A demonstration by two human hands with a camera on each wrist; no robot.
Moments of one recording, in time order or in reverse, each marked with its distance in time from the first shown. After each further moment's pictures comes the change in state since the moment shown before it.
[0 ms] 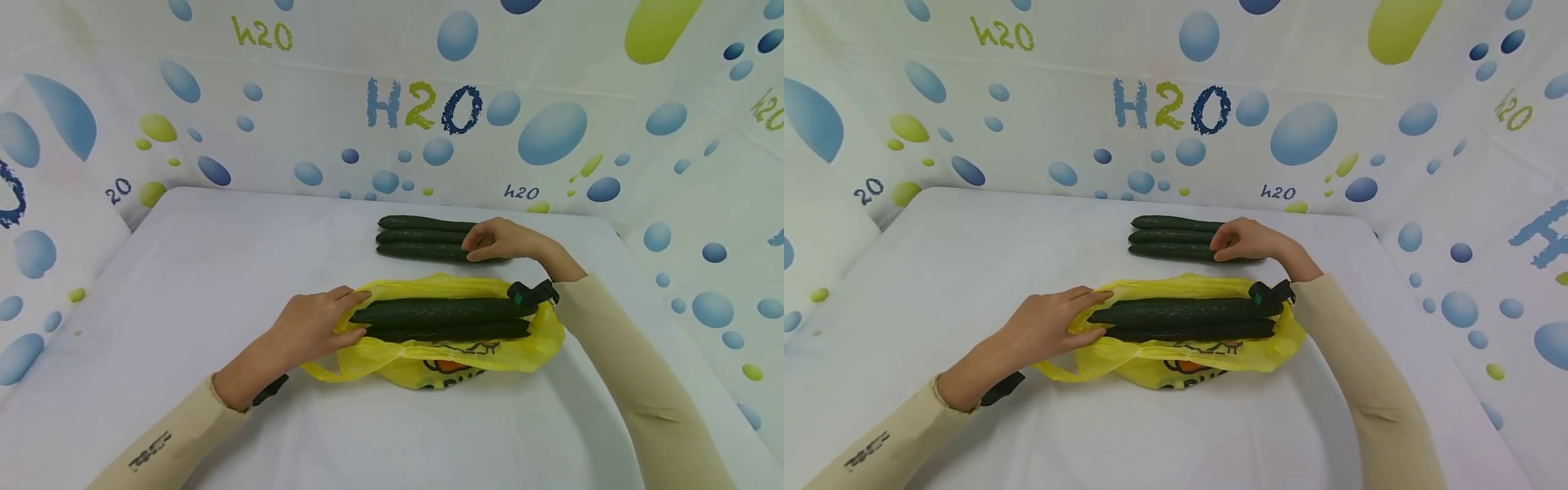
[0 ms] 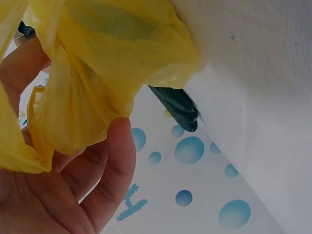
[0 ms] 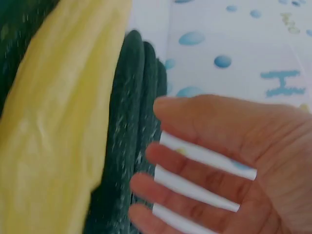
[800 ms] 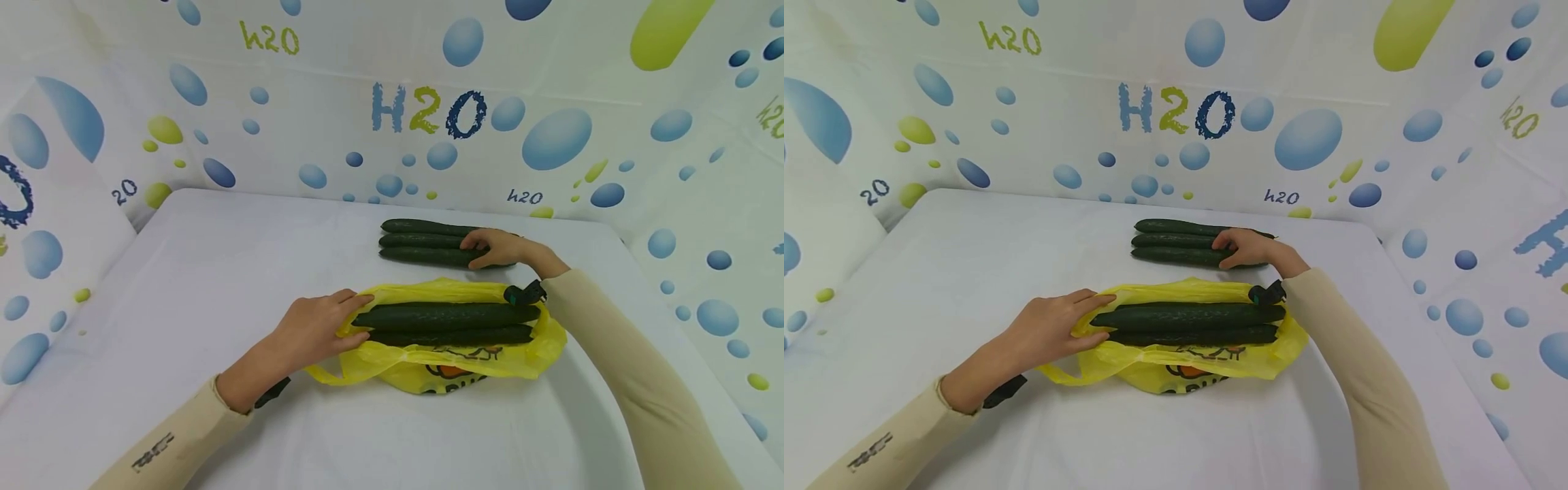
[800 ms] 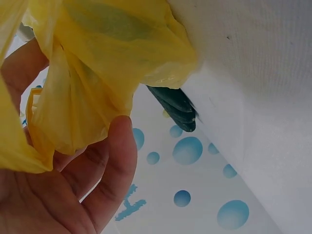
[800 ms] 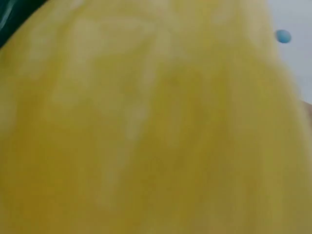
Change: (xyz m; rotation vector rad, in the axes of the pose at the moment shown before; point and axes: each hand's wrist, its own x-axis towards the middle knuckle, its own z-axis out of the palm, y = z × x) left_hand -0.001 0.000 0.001 0.005 0.001 0.003; right_hand 0.024 0.031 0.008 -0.137 -0.031 0.049
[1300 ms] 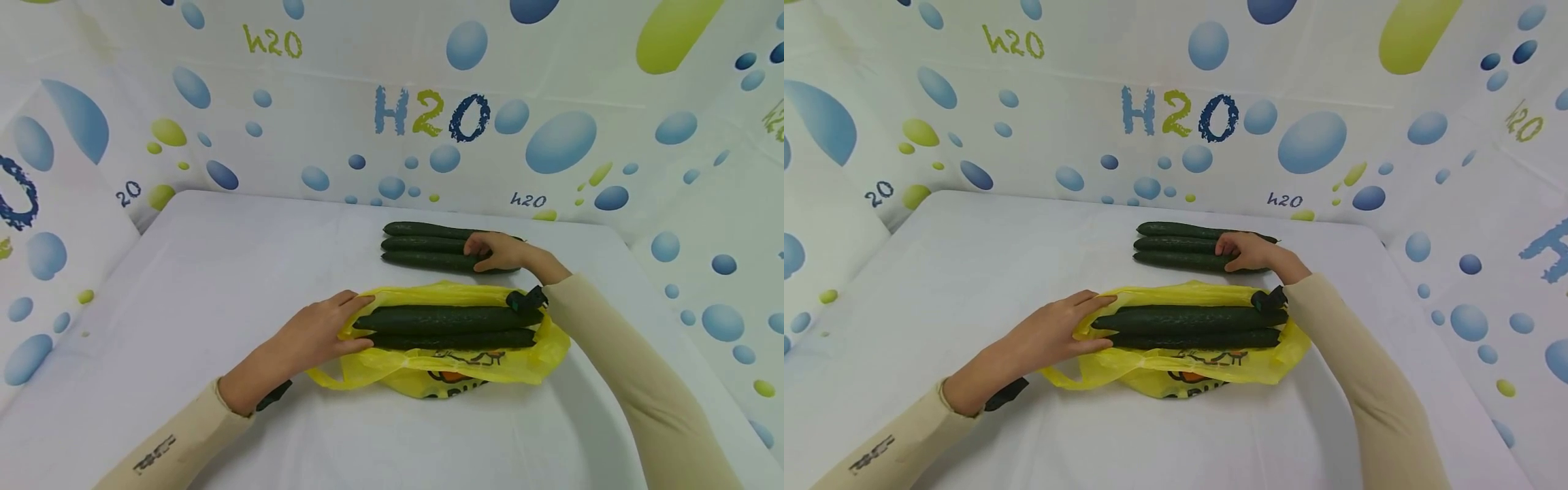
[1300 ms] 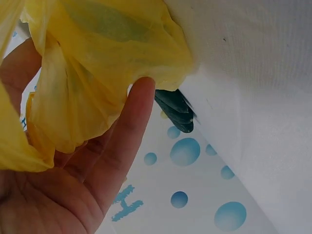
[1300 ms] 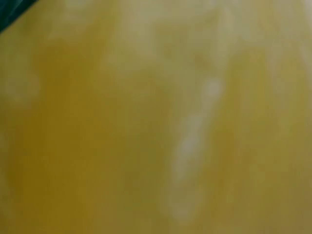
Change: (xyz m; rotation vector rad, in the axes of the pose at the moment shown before) left_hand 0.000 -0.001 -0.004 -0.185 -0.124 -0.081; right_hand 0.001 -0.002 0.002 -0.029 0.017 -0.044
